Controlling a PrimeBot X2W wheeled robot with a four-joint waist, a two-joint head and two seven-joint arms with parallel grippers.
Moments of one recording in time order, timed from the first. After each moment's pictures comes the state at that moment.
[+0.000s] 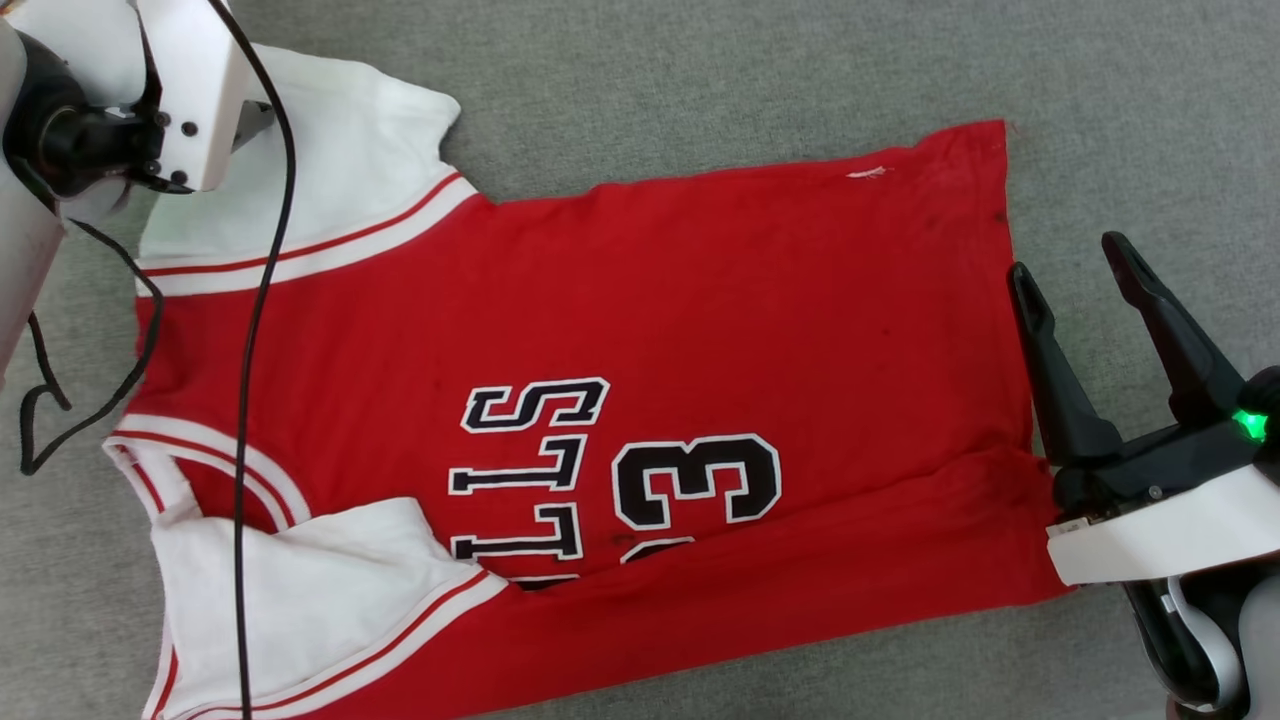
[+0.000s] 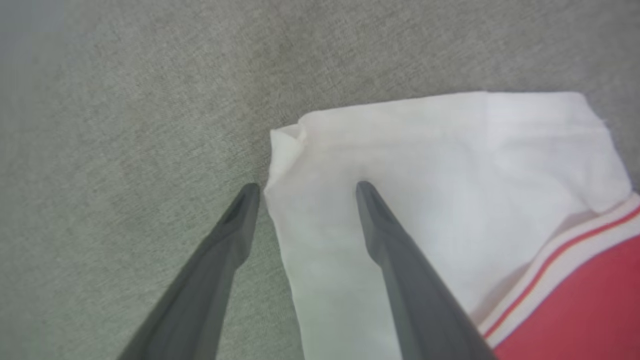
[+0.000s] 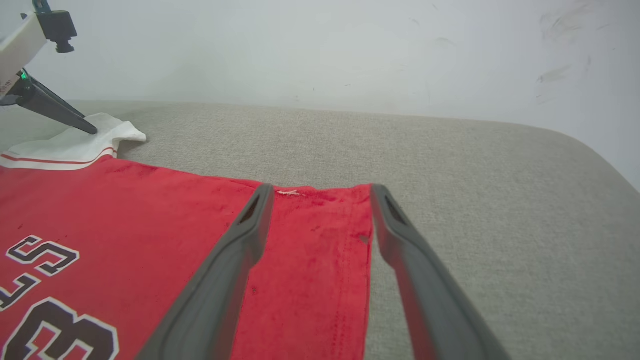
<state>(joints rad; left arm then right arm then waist) -1.33 0.66 -0.88 0.62 -0.89 -0.11 0.88 -0.19 -0.22 0.07 -0.28 0.28 0.13 0.02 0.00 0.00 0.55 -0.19</state>
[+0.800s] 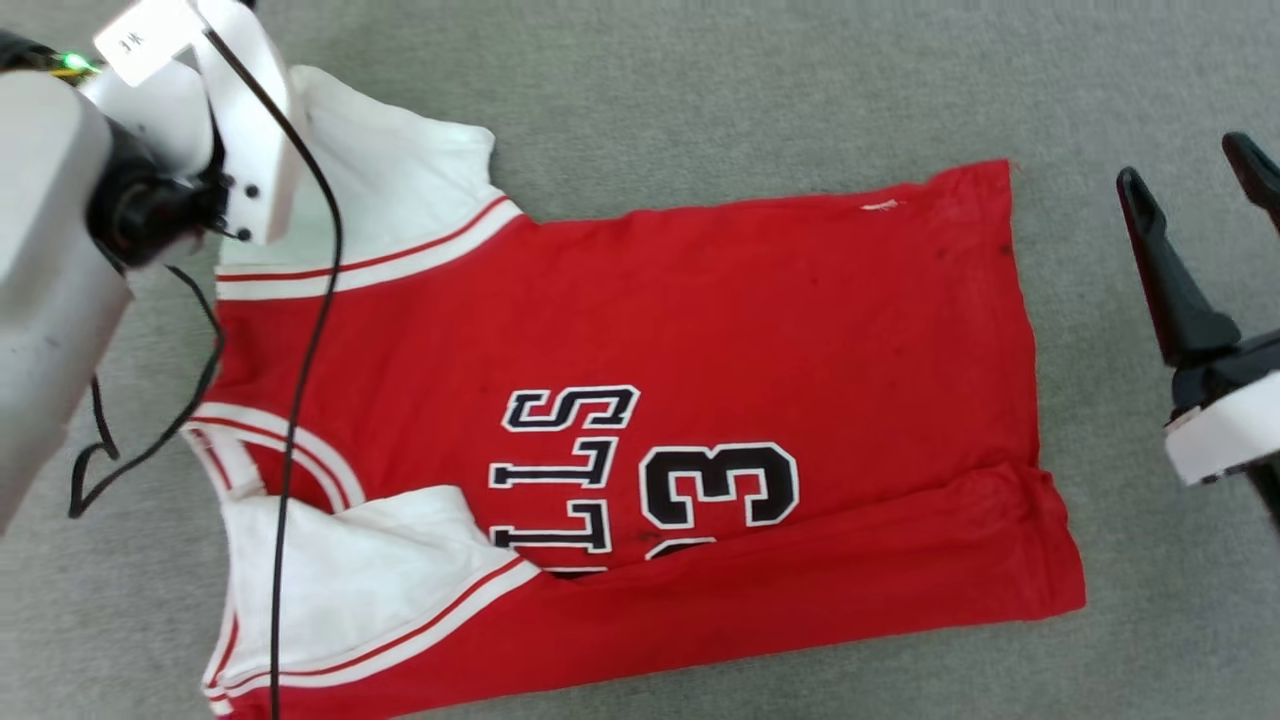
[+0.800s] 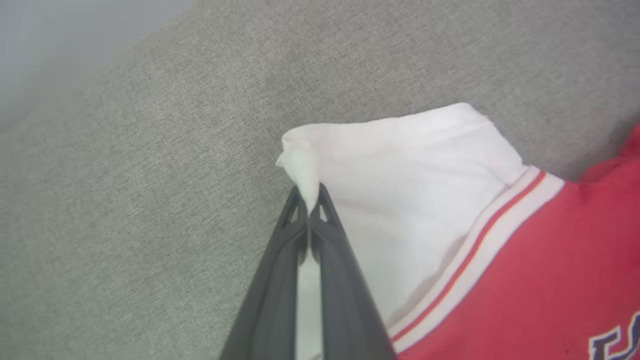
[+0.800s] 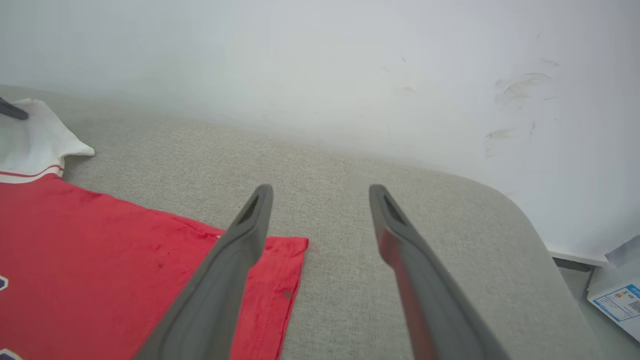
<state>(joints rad) -1.25 0.64 -0.91 0.62 -0.91 -0.13 0.66 -0.33 -0.38 0.03 -0.22 0.32 0.13 0.15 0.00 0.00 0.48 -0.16</state>
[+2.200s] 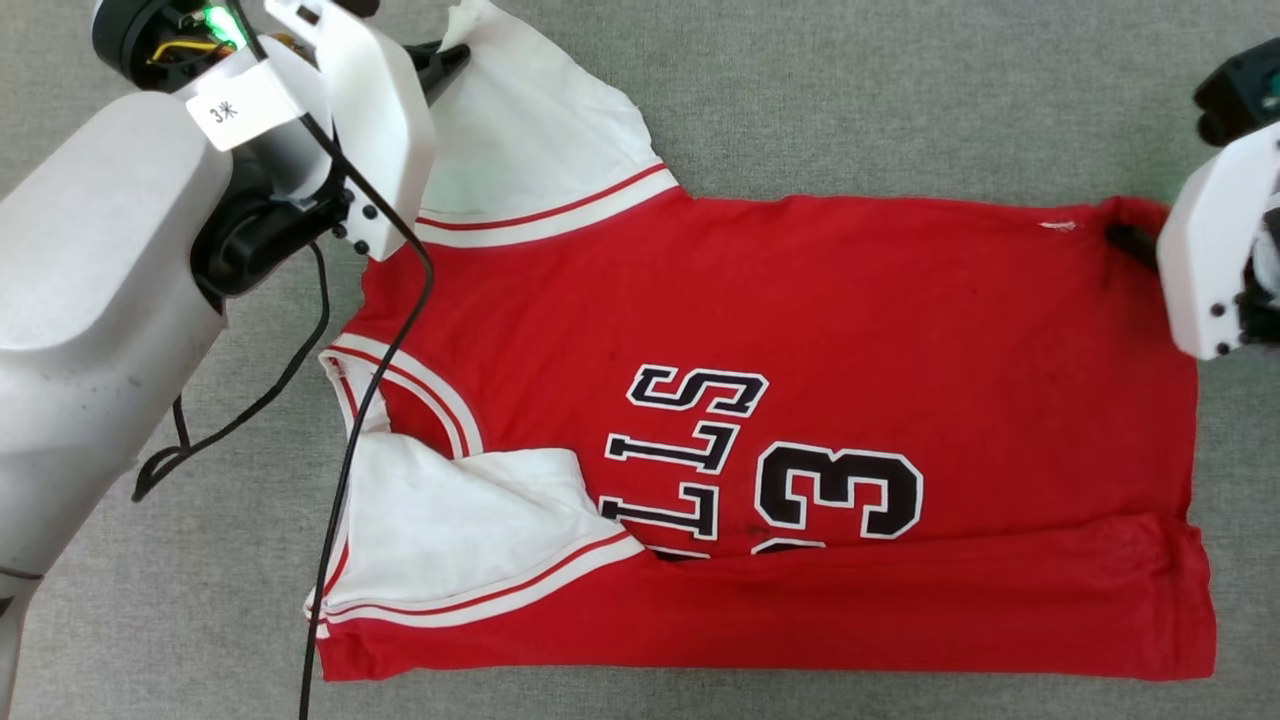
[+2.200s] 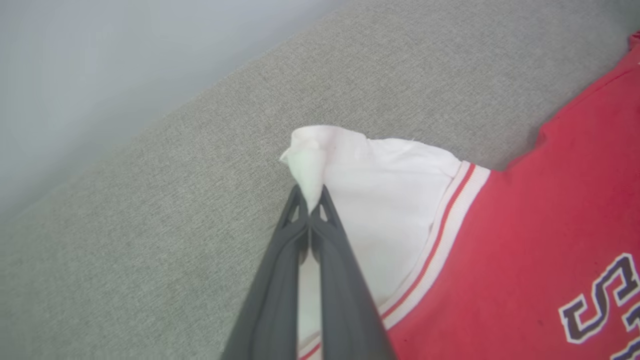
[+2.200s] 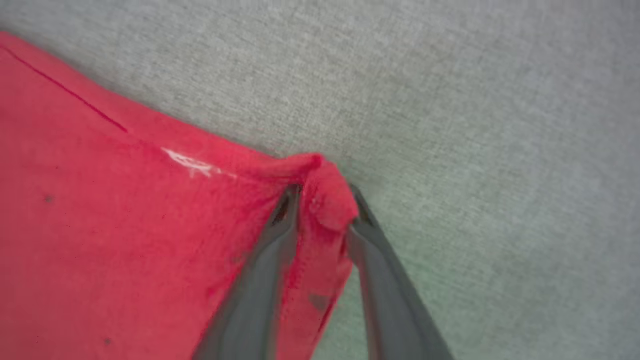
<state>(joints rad) -1.22 0.61 -0.93 0.38 -0.88 -0.12 0.42 -0.90 -0.66 0.61 0.44 0.72 0.13 0.74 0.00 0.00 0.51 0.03</state>
